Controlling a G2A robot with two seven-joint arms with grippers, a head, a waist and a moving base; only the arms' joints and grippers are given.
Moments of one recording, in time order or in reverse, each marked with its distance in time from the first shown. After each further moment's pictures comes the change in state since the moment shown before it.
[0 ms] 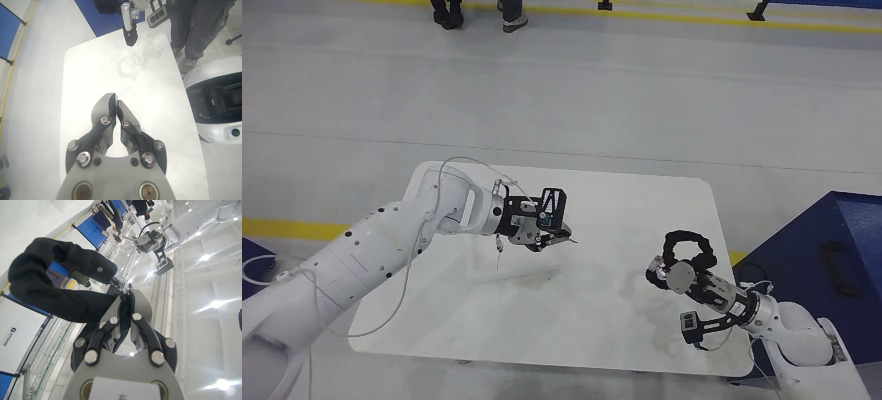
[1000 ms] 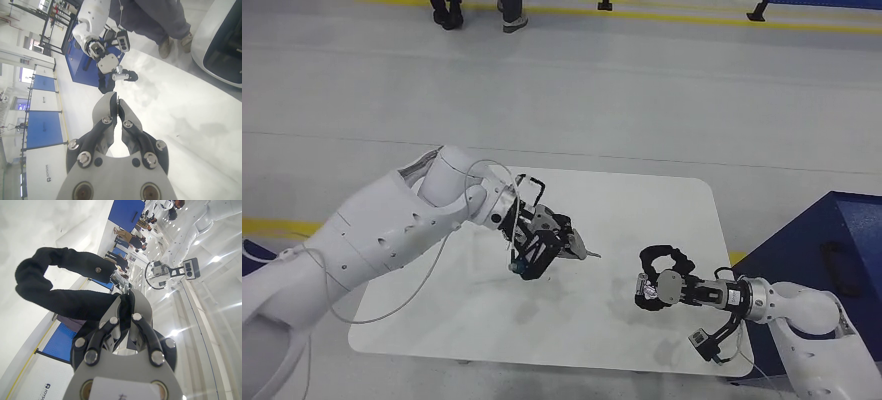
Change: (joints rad) left arm -0.134 -0.052 0.090 0.020 0.942 0.275 1.034; right arm 0.135 0.082 -0.092 0.001 0.323 -0.418 -0.473
